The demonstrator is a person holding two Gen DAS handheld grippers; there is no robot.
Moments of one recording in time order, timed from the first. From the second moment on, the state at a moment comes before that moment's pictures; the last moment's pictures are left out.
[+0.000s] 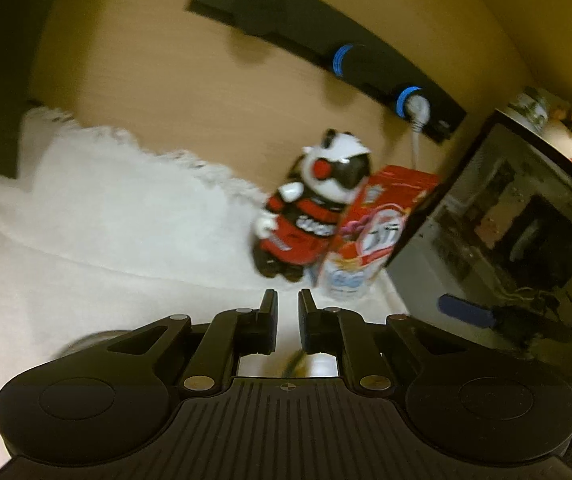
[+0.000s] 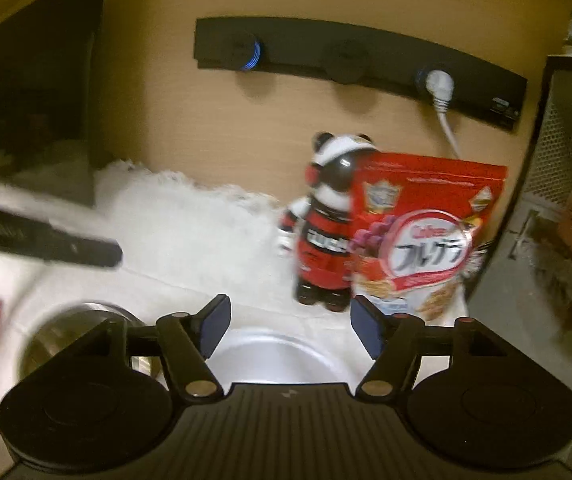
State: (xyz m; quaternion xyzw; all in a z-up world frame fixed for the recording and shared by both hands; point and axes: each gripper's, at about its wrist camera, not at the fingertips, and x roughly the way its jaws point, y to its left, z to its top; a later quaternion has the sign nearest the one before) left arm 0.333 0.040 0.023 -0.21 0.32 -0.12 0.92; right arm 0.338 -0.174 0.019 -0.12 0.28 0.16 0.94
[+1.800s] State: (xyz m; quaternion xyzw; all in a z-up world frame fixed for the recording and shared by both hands) left arm 0.356 -0.041 -0.044 -0.11 0.54 -0.04 0.84; right arm 0.381 -0.244 -0.078 -0.03 0.47 0.18 0.87
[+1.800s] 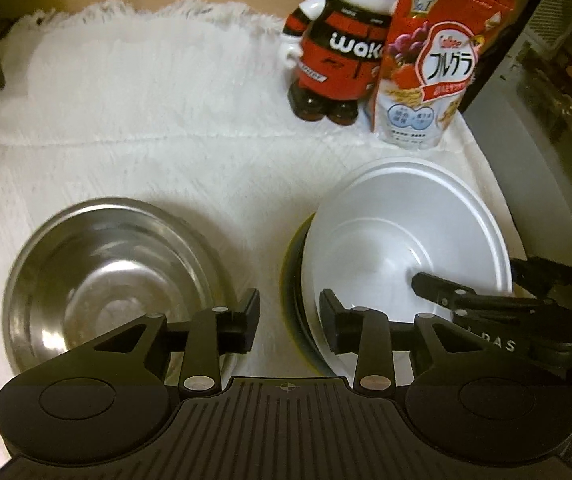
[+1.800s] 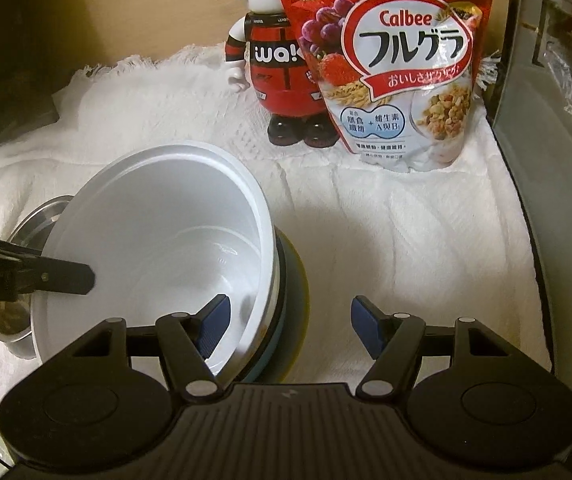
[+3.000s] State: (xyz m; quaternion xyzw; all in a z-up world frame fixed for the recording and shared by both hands) left arm 0.392 -0.050 -0.078 -0.15 0.60 -0.08 0.78; right arm 0.394 -0.241 -0.111 0.06 0.55 0.23 0.80
